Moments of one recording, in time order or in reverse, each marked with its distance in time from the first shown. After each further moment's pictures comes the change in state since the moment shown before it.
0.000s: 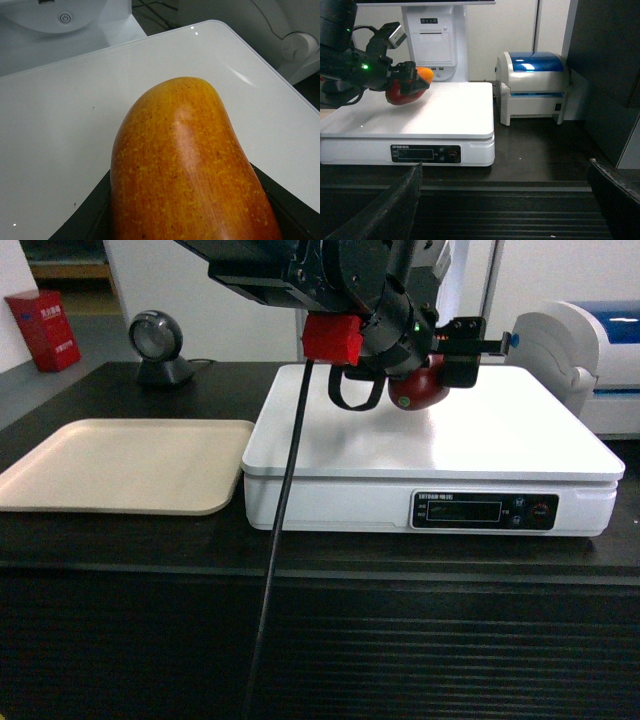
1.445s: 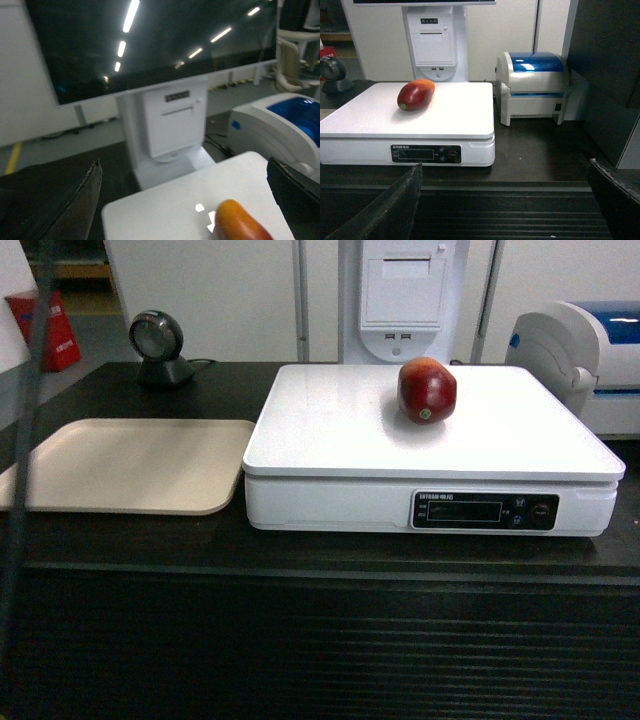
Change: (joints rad) left arm 0.136 -0.536 -0.481 0.399 -0.040 0.126; right arm 0.000 0.000 0.000 0.000 0.000 0.000
